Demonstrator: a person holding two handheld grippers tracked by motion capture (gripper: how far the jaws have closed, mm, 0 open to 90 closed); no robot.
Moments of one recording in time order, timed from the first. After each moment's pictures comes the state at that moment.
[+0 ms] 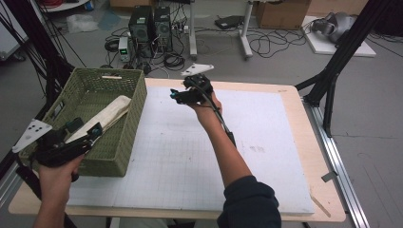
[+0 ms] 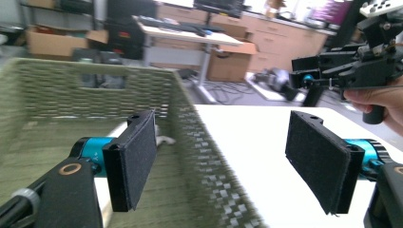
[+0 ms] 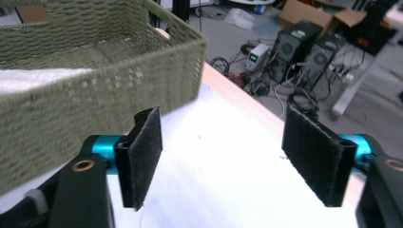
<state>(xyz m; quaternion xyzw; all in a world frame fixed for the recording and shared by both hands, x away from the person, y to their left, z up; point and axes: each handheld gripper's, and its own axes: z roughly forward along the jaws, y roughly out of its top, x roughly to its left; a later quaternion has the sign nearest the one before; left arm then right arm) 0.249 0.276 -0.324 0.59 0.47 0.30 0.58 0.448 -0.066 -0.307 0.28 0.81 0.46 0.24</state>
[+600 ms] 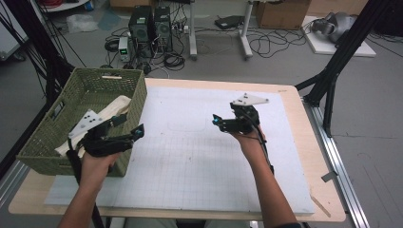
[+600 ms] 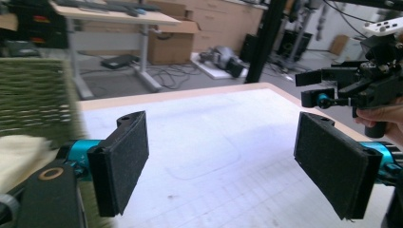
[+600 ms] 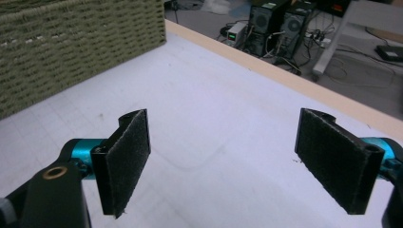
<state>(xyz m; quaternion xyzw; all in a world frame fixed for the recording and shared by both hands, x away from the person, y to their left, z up) 0.285 0.199 -0.335 0.66 0.40 0.22 0.60 0.378 -0.195 -0.348 0.36 0.77 0.47 0.23</state>
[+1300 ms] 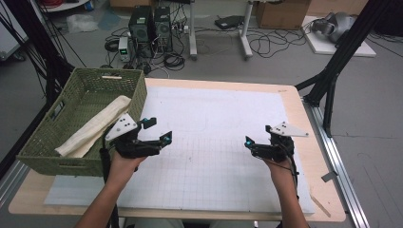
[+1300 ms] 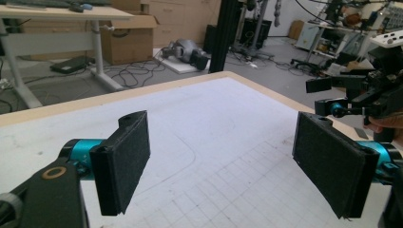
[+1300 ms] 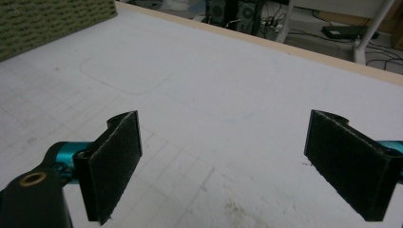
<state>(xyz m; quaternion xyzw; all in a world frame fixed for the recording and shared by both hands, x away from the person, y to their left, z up) 0.295 0.142 -0.356 0.69 0.33 0.19 0.62 0.313 -0.284 -0.387 0.42 0.74 0.46 0.27</state>
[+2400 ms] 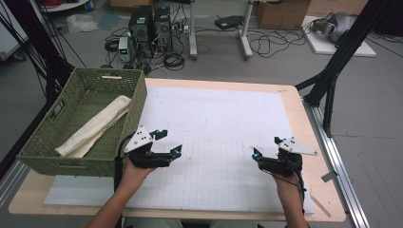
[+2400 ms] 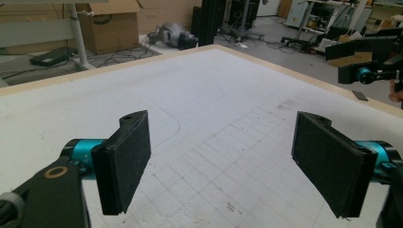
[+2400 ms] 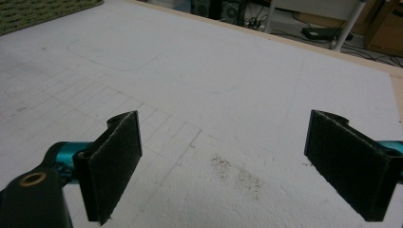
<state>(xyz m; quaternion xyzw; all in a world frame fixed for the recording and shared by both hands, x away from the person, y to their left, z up) 0.296 0.125 -0.400 0.72 0.31 0.18 0.60 0.278 -0.300 -0.402 0.43 0.73 0.44 0.30</state>
